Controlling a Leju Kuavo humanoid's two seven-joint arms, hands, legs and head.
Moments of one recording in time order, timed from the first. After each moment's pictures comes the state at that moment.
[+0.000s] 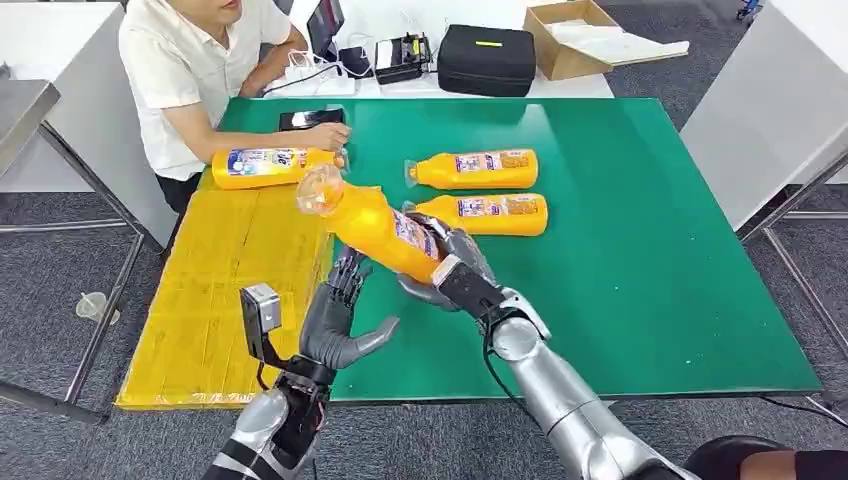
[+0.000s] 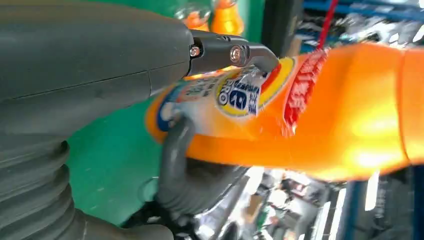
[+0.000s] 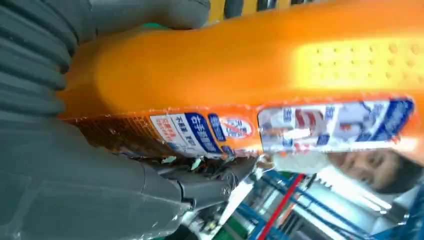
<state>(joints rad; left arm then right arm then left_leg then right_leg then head) -0.24 -0.20 -0.52 -1.20 0.37 -0.09 -0.35 -0.44 0.02 0.54 -1.04 0.38 0.13 -0.55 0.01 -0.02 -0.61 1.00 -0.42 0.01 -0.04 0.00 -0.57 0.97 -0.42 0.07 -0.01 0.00</state>
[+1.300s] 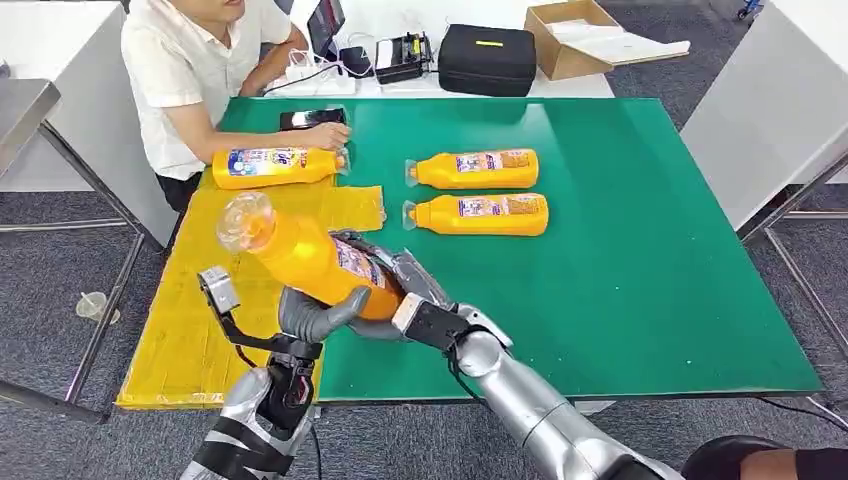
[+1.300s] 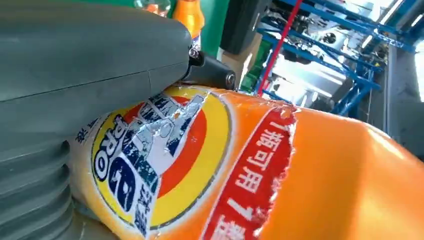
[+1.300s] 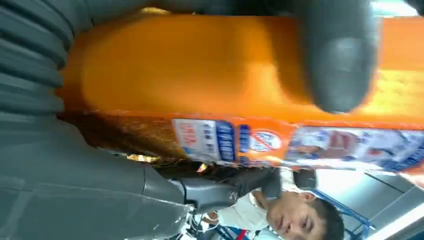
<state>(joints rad) -0.29 -0.22 -0.41 -1.16 0.56 -0.26 -0.40 -0.45 0.06 0.70 -0.98 0.32 0.18 -0.67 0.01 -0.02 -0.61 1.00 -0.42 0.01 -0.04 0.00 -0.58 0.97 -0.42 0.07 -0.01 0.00</state>
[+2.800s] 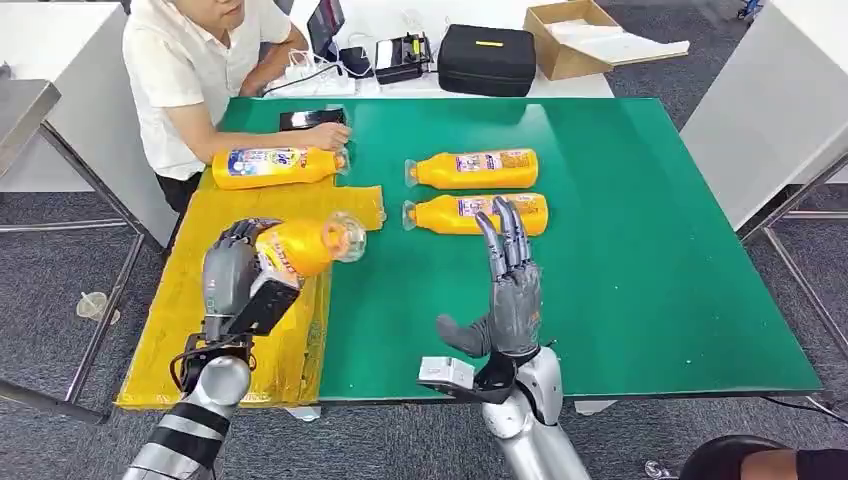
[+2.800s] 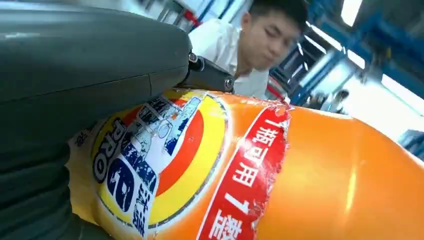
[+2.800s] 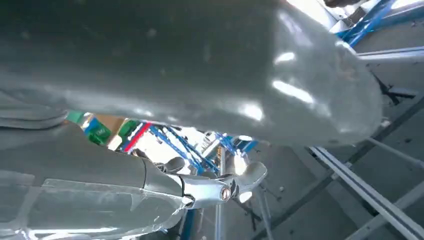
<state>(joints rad) -0.36 -0.06 -0.35 -1.14 -0.68 0.47 -0.25 -0.10 0.16 0.35 -1.44 0.87 -0.62 -0.69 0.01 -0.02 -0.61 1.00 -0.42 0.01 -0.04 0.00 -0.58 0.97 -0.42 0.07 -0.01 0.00</state>
